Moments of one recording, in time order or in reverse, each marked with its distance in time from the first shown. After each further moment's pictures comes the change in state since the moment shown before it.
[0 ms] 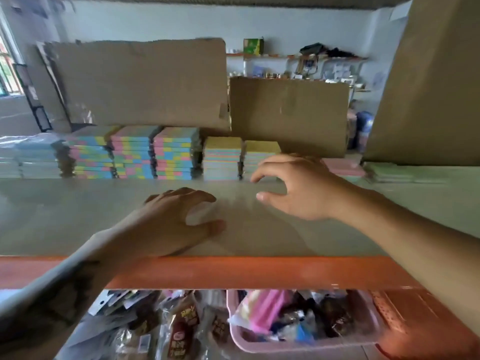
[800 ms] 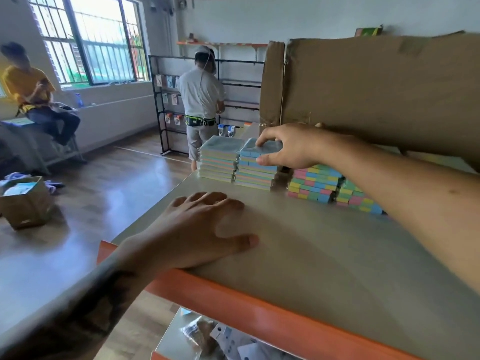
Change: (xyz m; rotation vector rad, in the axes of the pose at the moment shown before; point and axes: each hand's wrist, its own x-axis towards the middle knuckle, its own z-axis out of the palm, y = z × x) left_hand -0.084 -0.343 -0.084 0.124 0.009 -0.205; right_hand 0.355 -0.292 0.107 -0.042 -0.232 -0.082
